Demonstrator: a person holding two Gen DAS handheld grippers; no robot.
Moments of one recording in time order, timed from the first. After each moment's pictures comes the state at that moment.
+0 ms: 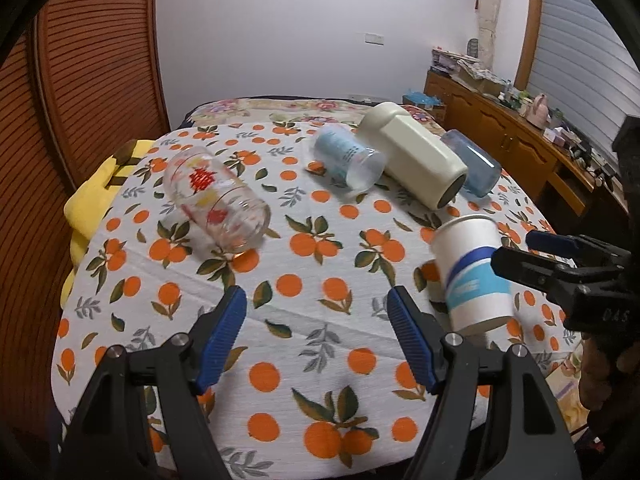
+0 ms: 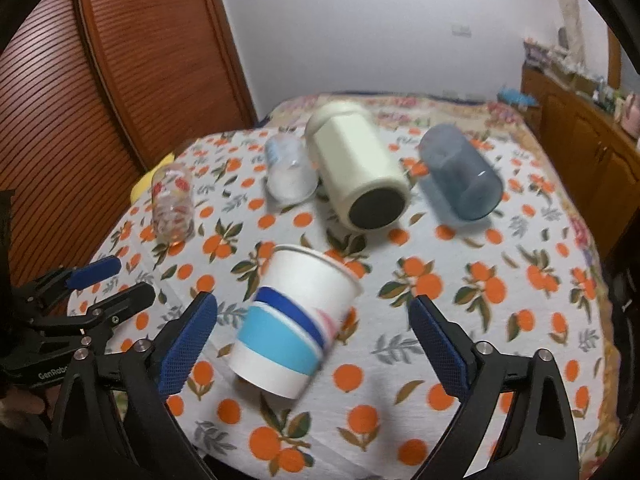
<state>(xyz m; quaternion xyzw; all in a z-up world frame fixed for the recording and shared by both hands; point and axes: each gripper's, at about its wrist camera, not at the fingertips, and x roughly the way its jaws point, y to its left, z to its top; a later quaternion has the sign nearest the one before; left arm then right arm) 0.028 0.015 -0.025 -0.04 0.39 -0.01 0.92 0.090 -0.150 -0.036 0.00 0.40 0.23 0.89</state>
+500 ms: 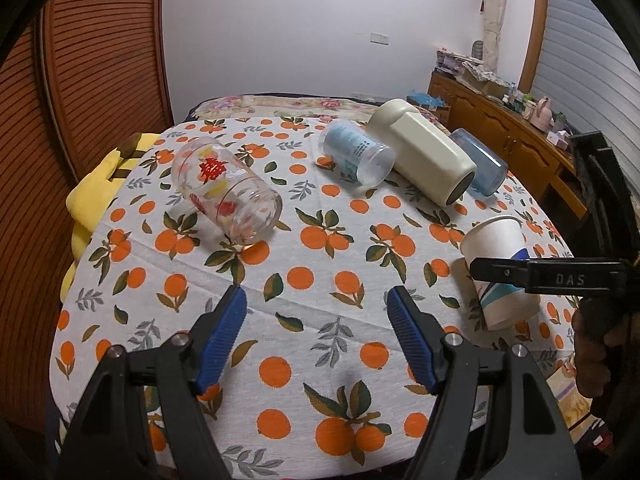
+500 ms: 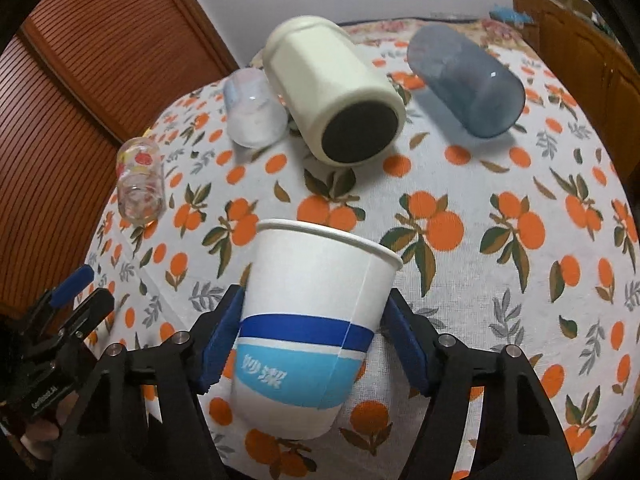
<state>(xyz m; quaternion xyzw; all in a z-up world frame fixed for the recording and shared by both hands) 0.025 0.022 -0.031 -0.05 0.39 0.00 0.92 0.126 -0.163 -0.076 0.05 0.51 0.21 0.83</state>
